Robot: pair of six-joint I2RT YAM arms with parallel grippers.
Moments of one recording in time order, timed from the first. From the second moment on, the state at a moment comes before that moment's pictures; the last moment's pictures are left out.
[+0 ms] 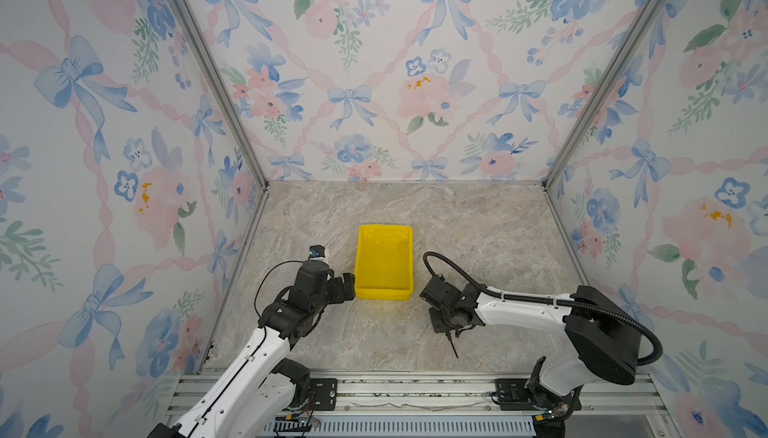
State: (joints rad) left arm -0.39 0.78 0.55 -0.47 -0.09 -0.44; right arm 0.98 1.57 0.83 -0.61 0.17 0.71
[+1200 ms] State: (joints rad) left arm -0.42 0.75 0.55 -0.47 -0.14 -0.44; right arm 0.89 1.50 1.31 -0.70 0.17 0.73
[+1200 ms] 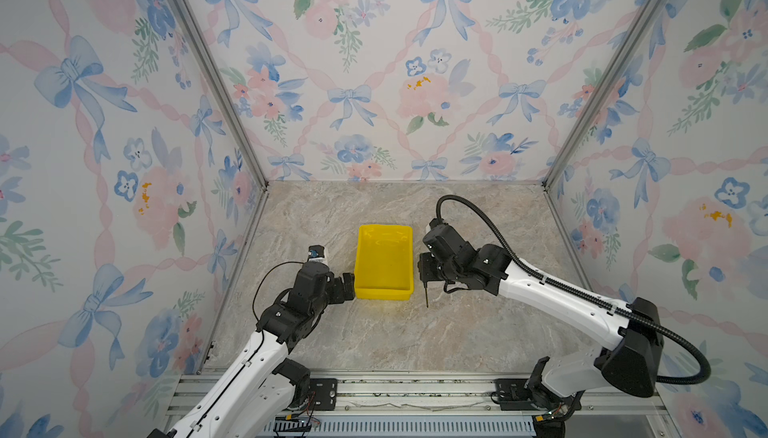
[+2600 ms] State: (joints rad) left arm -0.52 0.62 0.53 -0.47 -0.24 -0.44; right arm 0.83 2.24 1.81 -0.51 0.06 0.89
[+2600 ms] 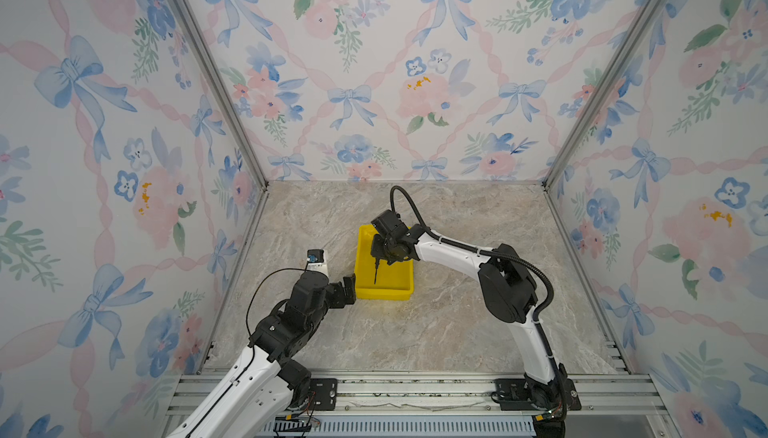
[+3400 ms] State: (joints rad) left arm -0.52 0.56 0.52 -0.47 -0.27 -0.44; right arm 0.83 2.37 1.92 -0.54 0.05 0.89
